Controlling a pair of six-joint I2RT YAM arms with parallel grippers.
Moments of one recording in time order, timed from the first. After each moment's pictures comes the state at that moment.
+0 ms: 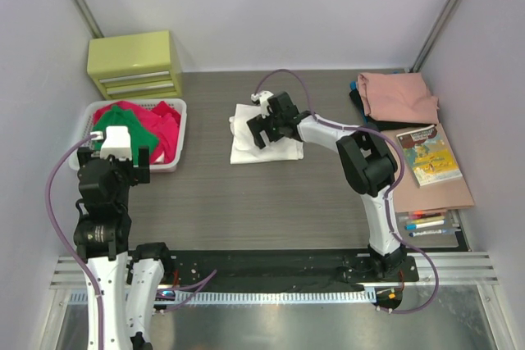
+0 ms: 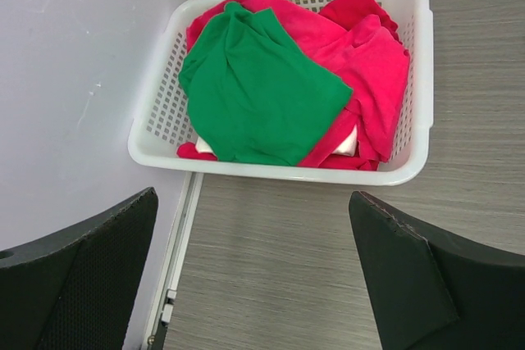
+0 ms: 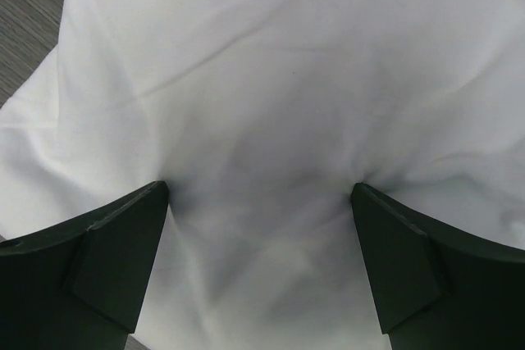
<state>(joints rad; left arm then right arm) 0.11 0.52 0.89 -0.66 -0.16 0.25 0.58 2.15 1.54 -0.17 -0.10 -0.05</state>
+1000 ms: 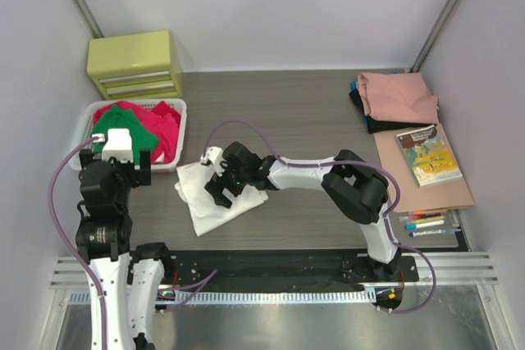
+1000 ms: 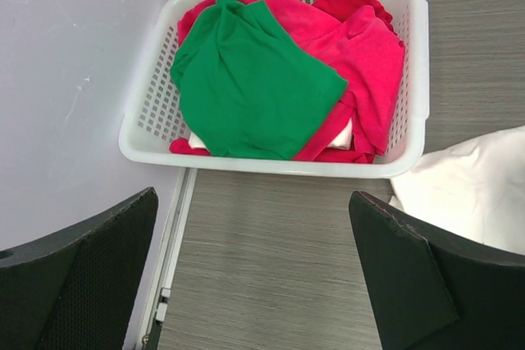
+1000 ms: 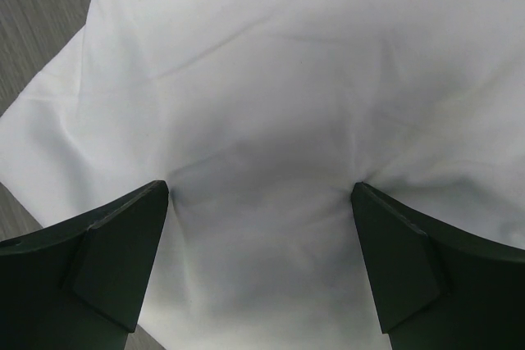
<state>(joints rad) 0.13 0.50 0.87 -0.66 -0.13 0.26 1.00 2.04 1.33 -0.05 -0.23 -0.05</state>
